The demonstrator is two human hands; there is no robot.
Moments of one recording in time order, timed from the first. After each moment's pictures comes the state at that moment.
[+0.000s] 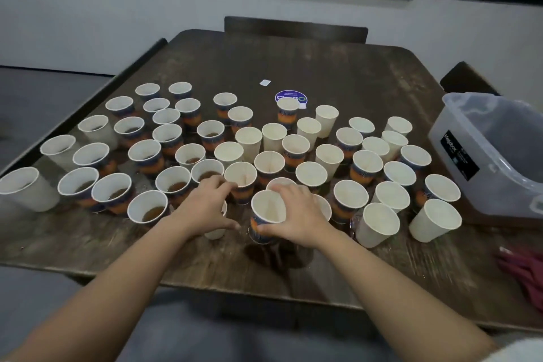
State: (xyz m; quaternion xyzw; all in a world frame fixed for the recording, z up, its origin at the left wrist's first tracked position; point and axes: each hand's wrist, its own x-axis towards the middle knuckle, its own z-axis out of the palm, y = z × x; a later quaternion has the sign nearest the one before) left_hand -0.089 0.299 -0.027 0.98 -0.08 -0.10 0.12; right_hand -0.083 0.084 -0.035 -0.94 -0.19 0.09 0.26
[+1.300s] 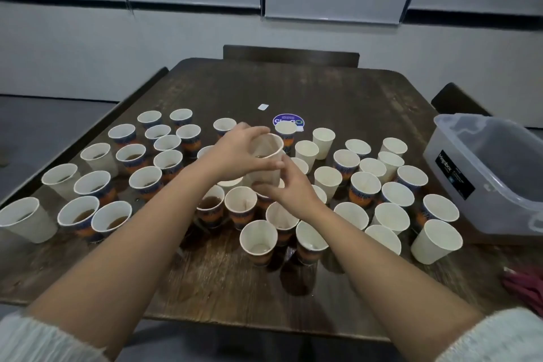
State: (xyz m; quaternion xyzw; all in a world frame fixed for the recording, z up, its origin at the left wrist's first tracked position) left_hand -0.037 0.254 0.100 0.95 -0.11 0.01 0.29; right_hand -0.028 0.102 0.008 -0.80 -0.17 0.04 0.57
